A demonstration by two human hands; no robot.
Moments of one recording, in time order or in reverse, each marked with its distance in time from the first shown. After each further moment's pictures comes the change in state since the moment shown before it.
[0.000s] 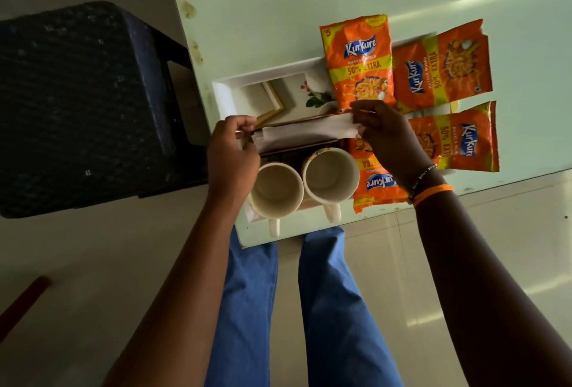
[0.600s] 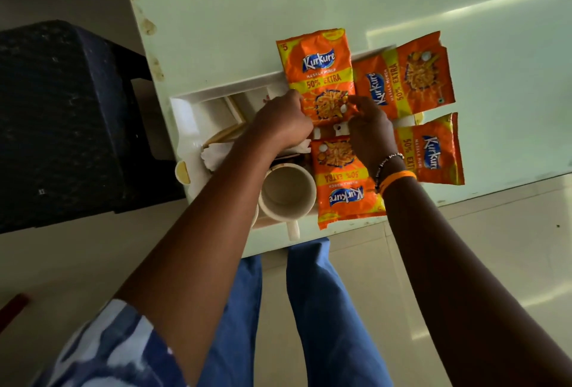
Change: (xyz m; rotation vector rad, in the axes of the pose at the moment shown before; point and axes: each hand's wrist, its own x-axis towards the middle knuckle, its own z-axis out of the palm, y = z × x) left_hand 0.033 0.097 0.094 0.472 -0.480 0.105; right_hand 0.037 0.018 -0.029 -0.056 0.247 0.109
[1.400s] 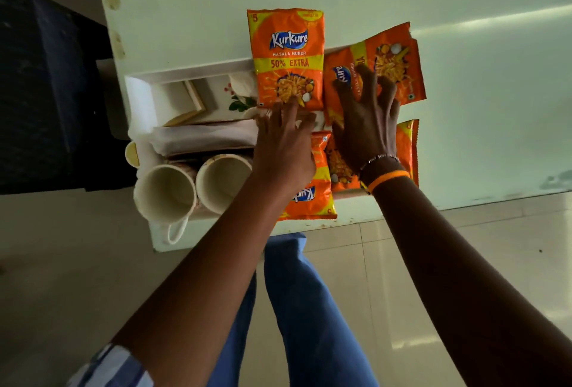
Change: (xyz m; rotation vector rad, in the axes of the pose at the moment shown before) left_hand -0.018 0.037 0.094 0.323 0.231 0.175; right_hand 0.027 0.037 -0.053 -0.829 0.053 -0.498
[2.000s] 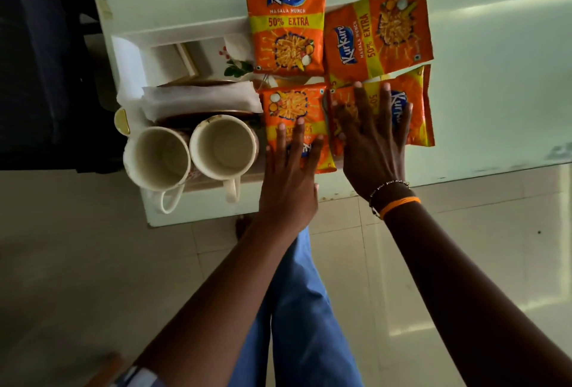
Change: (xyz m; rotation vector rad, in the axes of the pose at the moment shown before) left_hand -0.072 -0.001 0.072 0.063 -0.086 0.040; right_hand -0.075 0.025 0.040 -0.163 -0.037 -0.080
